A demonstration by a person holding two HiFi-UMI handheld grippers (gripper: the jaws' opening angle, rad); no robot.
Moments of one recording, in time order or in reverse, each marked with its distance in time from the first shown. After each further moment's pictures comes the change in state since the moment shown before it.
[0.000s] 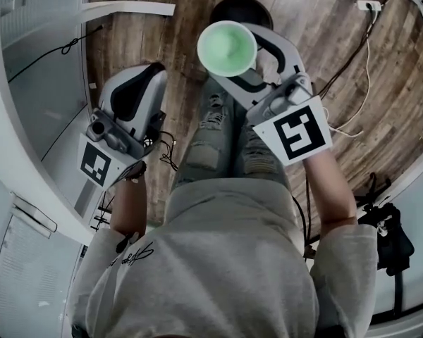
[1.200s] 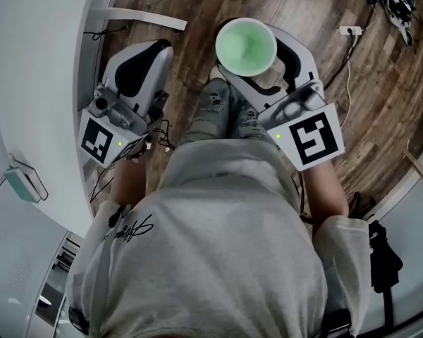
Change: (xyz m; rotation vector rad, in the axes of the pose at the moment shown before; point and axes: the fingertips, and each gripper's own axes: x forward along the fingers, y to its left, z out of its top) left arm -0.019 -0.061 0.144 0.175 -0.137 0.028; right arm -0.098 0.039 0.159 -0.074 -0.143 -0.025
